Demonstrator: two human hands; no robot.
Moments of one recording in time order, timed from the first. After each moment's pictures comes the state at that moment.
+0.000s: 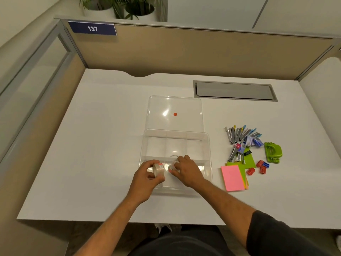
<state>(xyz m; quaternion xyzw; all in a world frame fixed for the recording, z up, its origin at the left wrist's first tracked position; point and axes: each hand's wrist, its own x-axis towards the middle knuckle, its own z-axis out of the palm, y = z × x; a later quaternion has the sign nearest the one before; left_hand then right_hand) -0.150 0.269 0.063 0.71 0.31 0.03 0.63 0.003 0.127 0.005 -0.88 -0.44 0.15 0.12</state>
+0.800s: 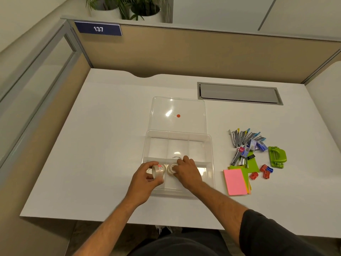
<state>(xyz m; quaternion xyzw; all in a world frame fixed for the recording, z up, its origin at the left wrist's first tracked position) -0.154 0.275 0.065 0.72 0.32 0.04 0.62 -0.001 0.139 0.006 -0.87 -0.48 0.11 0.02</state>
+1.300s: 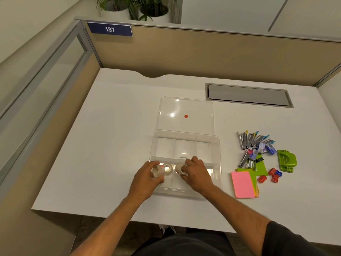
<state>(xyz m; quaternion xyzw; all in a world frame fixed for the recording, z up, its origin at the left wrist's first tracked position) -0.158 0.292 0.052 0.82 0.33 0.00 0.47 -0.003 0.129 0.018 -0.87 -0.48 0.07 0.10</state>
